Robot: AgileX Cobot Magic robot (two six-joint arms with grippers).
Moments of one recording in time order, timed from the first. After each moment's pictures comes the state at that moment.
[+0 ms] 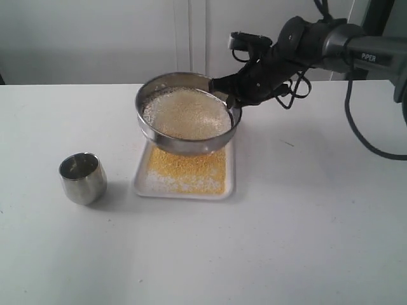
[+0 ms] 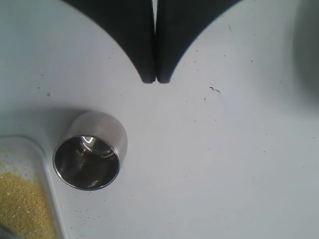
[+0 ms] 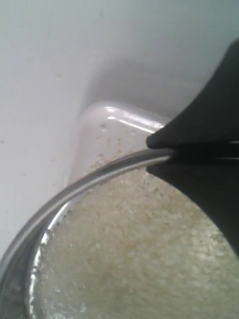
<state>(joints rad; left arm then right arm) -0.10 0.90 -0.53 -0.15 0.44 0.19 0.30 2.26 -1.87 0.42 0.67 -0.23</state>
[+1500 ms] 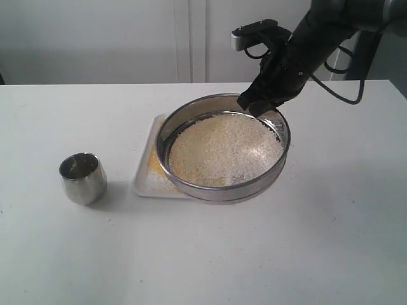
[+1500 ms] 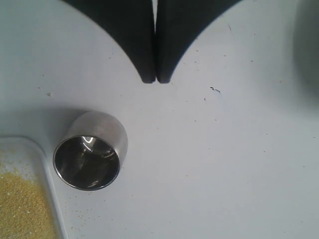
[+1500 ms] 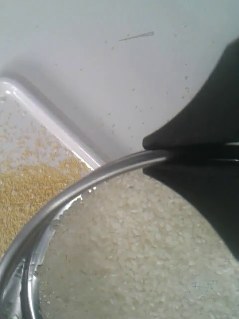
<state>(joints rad) -0.10 0.90 -0.53 -0.15 0.44 0.19 0.28 1.93 -1.65 0.30 0.95 -0.58</state>
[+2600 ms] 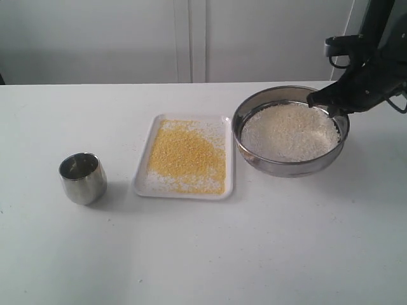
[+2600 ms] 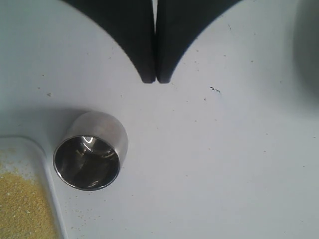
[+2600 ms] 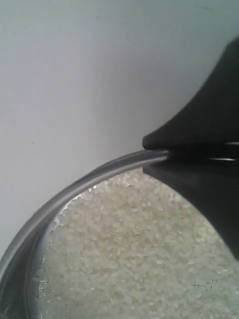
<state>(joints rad) -0.10 0.90 -0.53 -0.15 0.44 0.19 0.01 1.95 -1.45 0.19 0.59 -0.36</state>
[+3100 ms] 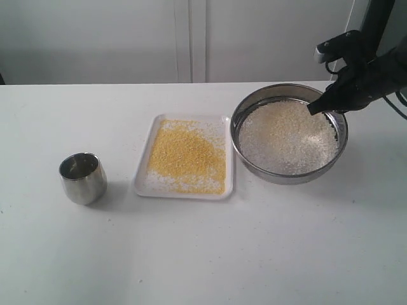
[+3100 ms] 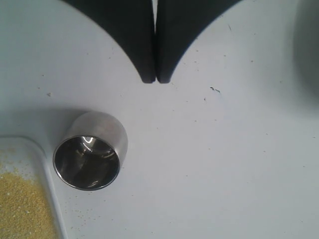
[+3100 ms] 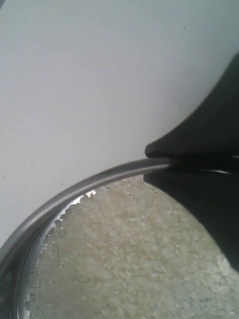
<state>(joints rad) -0.10 0.90 -0.53 -0.15 0.44 0.19 -0.03 1.95 -1.39 0.57 0.48 -0.96</state>
